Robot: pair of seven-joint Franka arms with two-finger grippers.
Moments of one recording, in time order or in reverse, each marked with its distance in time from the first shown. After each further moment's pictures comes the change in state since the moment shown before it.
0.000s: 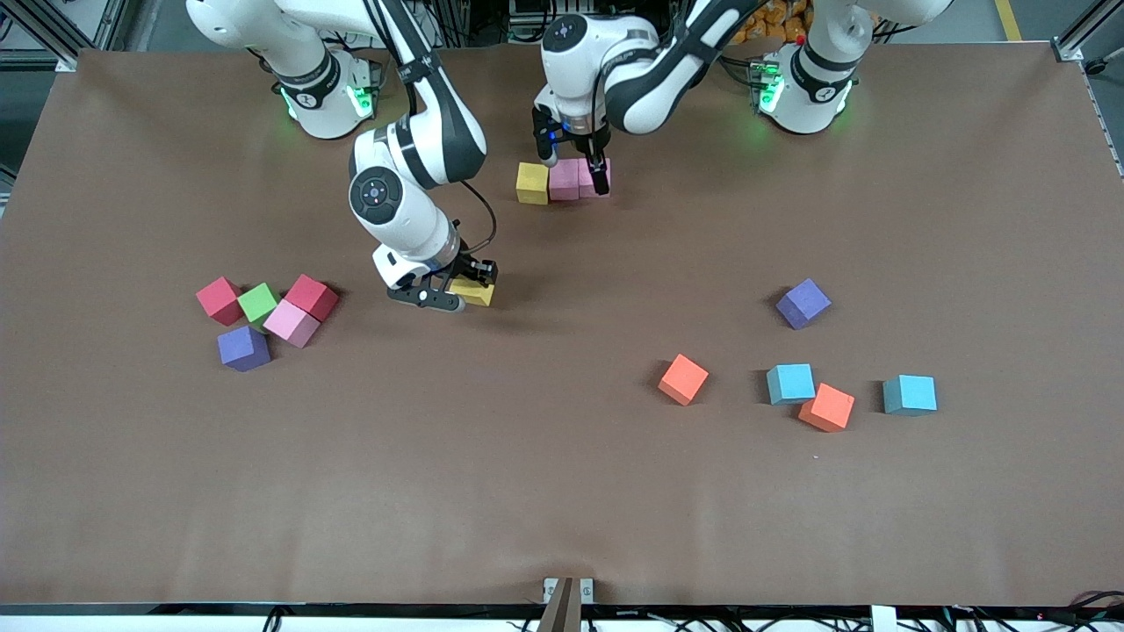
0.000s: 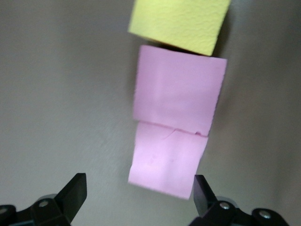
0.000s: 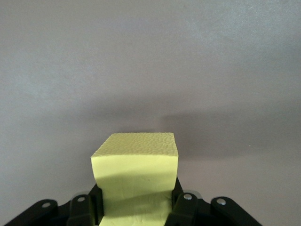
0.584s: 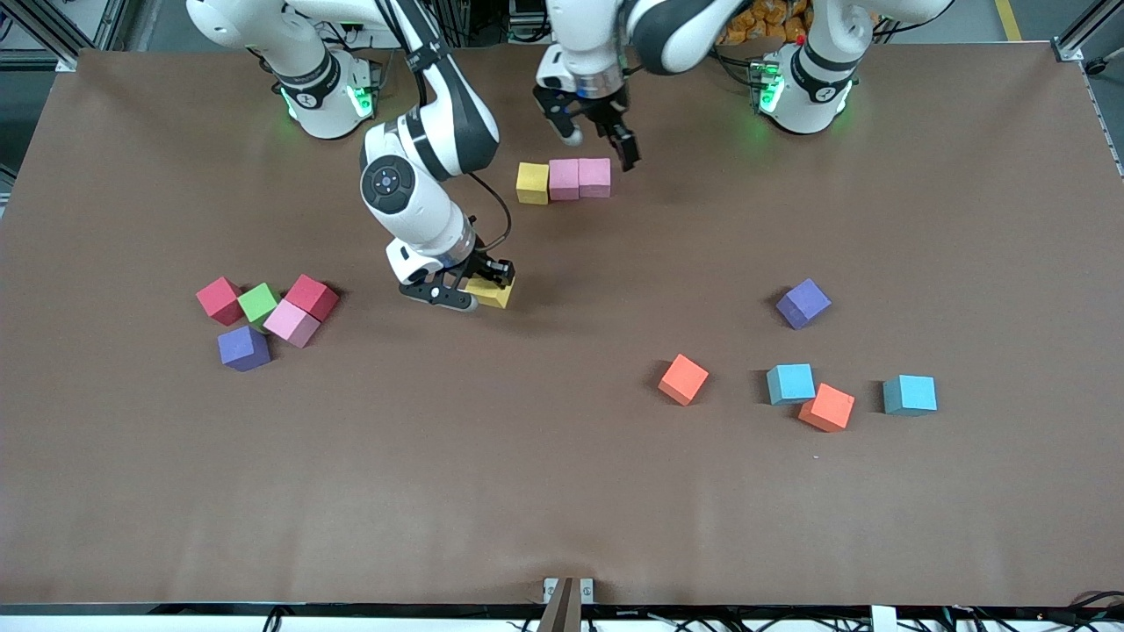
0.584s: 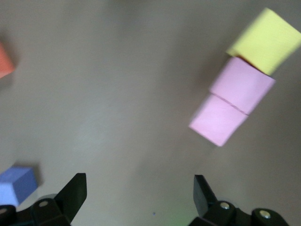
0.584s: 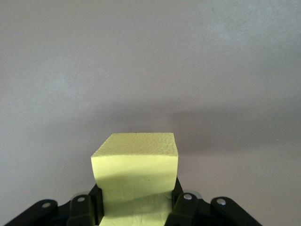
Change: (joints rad) left arm 0.153 -0.293 0.002 0.065 -0.234 -0.260 -0.039; right arm 0.006 0.004 0.026 0.058 0.000 0.004 0.061
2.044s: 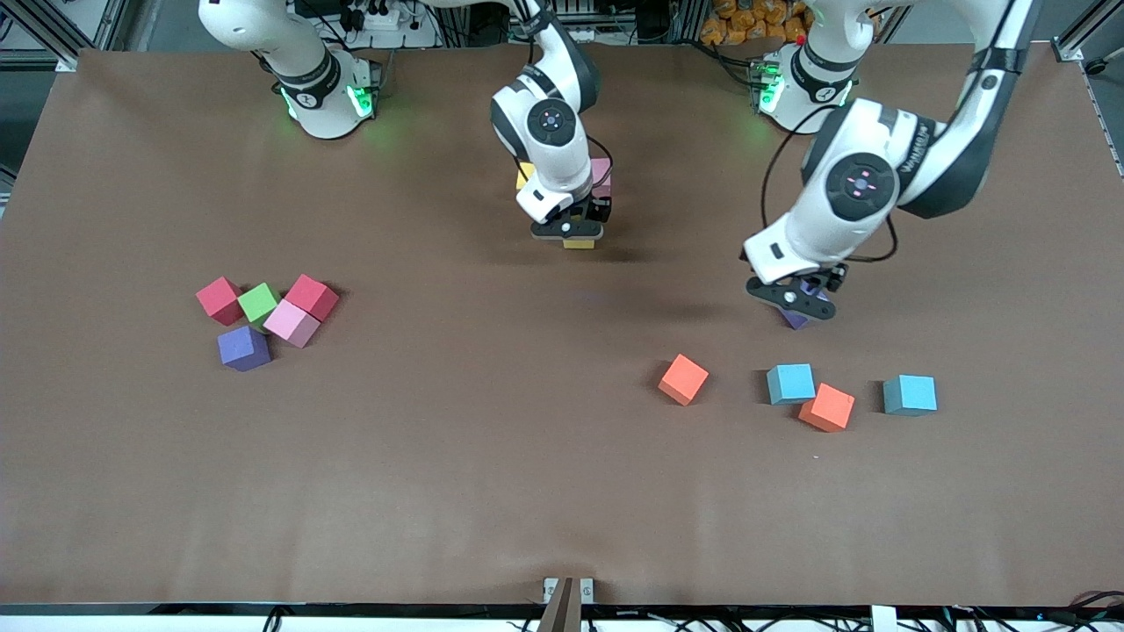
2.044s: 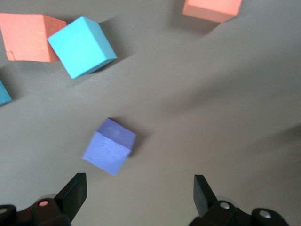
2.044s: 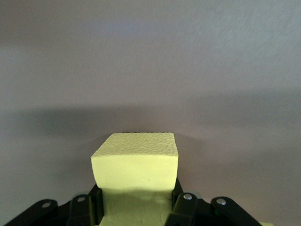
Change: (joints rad) left arm 0.518 0.130 0.171 0.065 -0.020 0.042 0.191; right arm 0.259 0.223 0.134 0.116 0.000 0.090 0.163
